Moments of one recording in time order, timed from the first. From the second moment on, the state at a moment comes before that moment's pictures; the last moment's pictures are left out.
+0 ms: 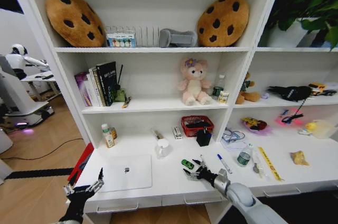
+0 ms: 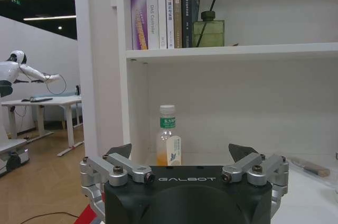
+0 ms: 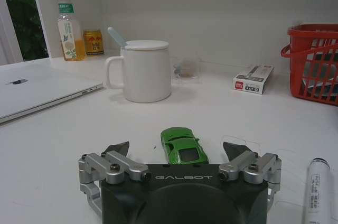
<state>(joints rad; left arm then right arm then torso) 1.96 -1.51 -0.82 -2.28 -0.23 -0.08 0.02 -1.23 0.90 0.23 1.57 0.49 0.00 -0.45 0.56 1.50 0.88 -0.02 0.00</state>
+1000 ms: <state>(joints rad) 1.94 -1.52 -0.82 -2.26 -0.23 -0.10 0.01 -1.22 0.88 0.22 1.59 0.49 -0.05 -0.45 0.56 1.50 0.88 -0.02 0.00</state>
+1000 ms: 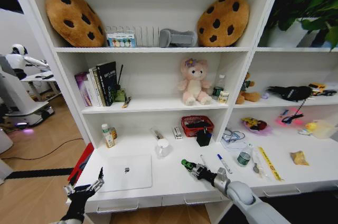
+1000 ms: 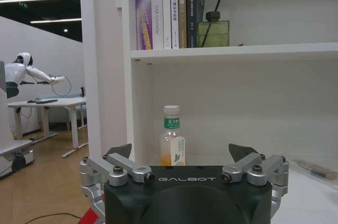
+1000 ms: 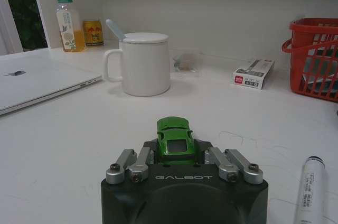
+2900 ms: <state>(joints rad) 1.94 -1.57 -0.79 -2.20 -0.16 -0.13 0.02 -0.19 0.86 -0.25 1.46 0.95 -0.28 -0.38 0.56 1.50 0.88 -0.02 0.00</state>
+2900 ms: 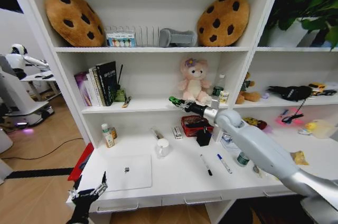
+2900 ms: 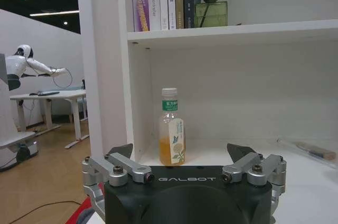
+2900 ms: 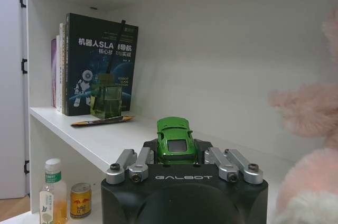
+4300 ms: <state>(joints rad) 1.88 -1.59 -0.77 -2.14 -0.15 -0.15 0.03 0.13 1.04 -0.54 1.12 0.94 -0.36 -0.56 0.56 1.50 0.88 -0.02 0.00</state>
